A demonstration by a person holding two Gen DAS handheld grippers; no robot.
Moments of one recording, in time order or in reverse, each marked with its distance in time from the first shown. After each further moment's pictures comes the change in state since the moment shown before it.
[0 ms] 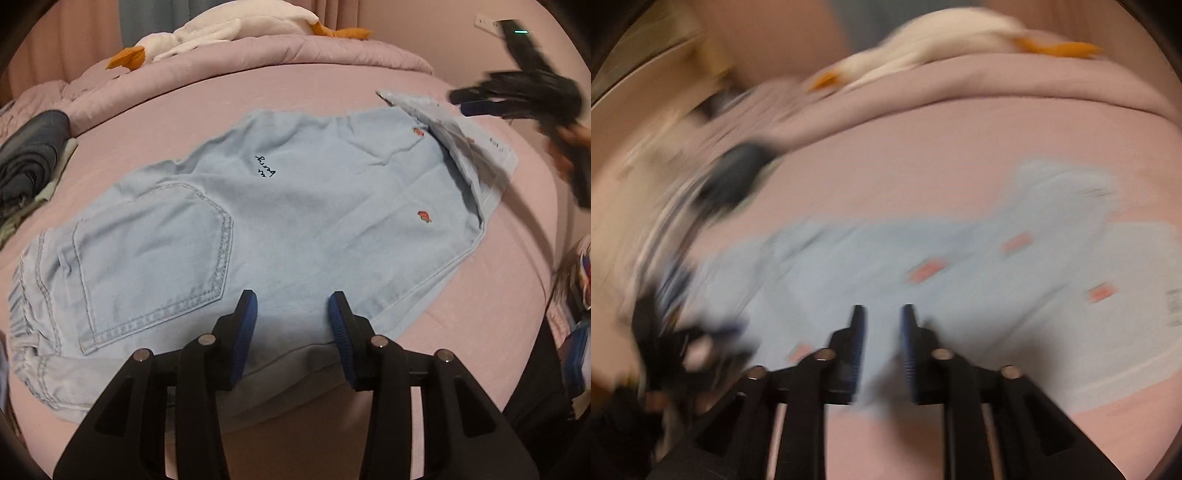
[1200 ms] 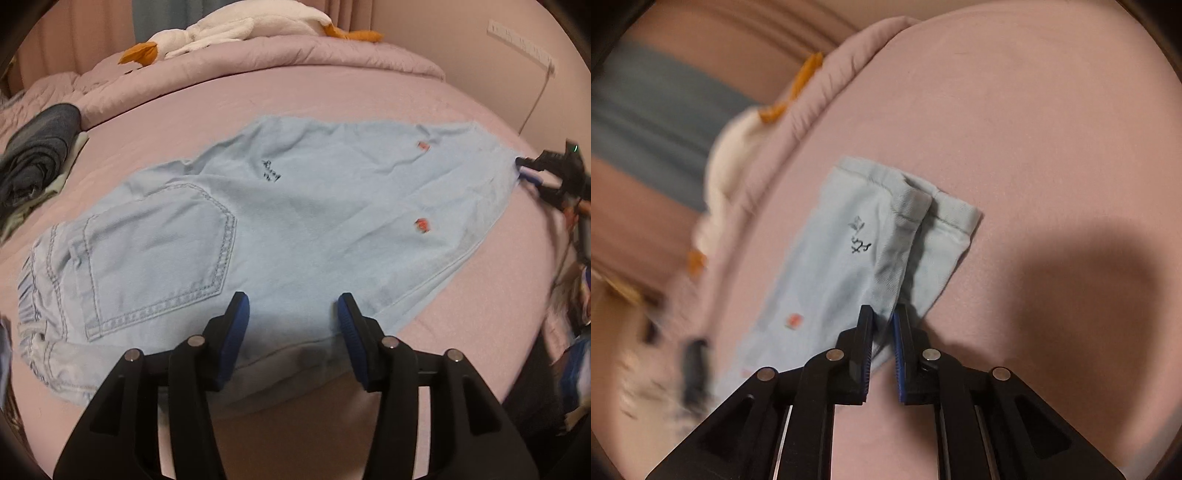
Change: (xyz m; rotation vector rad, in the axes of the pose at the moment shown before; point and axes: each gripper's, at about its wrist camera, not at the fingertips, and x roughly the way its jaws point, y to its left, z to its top) left arm -0.011 -0.004 0.005 -0.053 -0.001 0.013; right arm -0.044 -0.217 -0.087 0.785 -0.273 0.014
